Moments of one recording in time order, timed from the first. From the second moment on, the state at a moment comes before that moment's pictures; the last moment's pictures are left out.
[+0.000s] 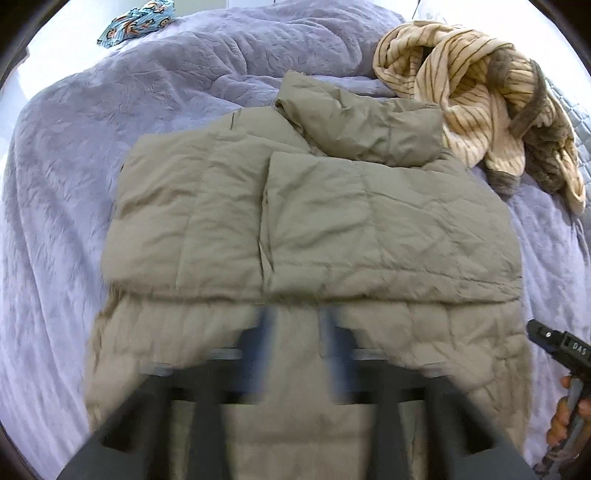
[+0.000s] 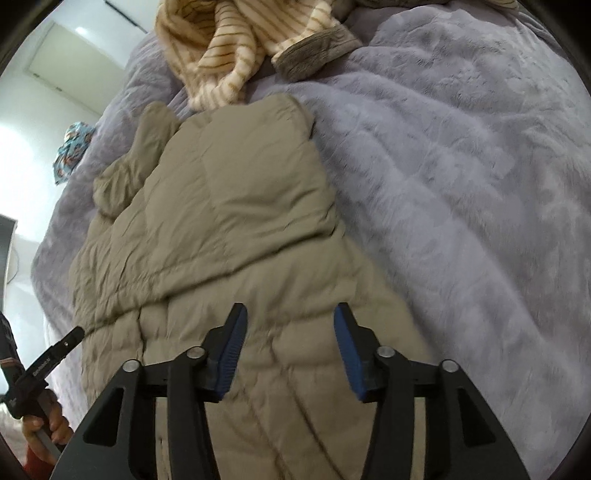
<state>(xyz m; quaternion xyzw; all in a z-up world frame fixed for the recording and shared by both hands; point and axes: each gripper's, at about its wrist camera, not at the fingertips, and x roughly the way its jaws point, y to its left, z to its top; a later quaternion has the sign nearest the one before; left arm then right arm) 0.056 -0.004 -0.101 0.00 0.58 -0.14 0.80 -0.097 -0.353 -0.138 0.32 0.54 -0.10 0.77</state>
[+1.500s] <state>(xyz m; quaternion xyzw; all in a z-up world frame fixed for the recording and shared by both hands) -0.101 0.094 -0.059 0.03 0.64 -0.08 0.76 -0.217 -0.229 -0.071 0.36 0.53 -0.10 0.76</state>
